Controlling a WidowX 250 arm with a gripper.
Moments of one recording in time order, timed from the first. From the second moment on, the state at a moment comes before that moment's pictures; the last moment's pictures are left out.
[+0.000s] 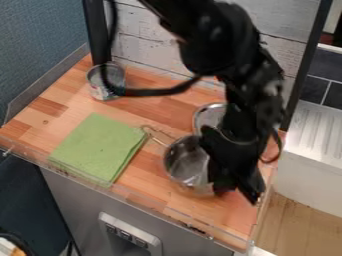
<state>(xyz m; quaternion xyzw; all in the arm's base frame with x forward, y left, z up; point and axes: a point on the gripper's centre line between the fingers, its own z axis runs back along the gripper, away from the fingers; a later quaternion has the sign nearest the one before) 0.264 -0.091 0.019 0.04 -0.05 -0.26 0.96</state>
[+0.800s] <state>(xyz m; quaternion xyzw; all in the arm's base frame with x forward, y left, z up) 0.276 0.007 0.040 0.09 -0.07 -0.19 0.97</state>
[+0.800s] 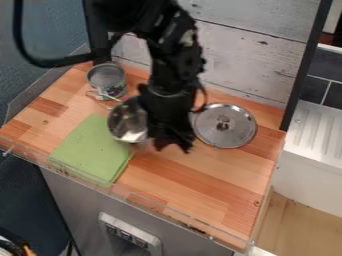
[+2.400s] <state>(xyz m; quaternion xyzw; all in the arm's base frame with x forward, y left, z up) 0.252 0.048 0.016 0.11 -0.01 -0.11 0.99</state>
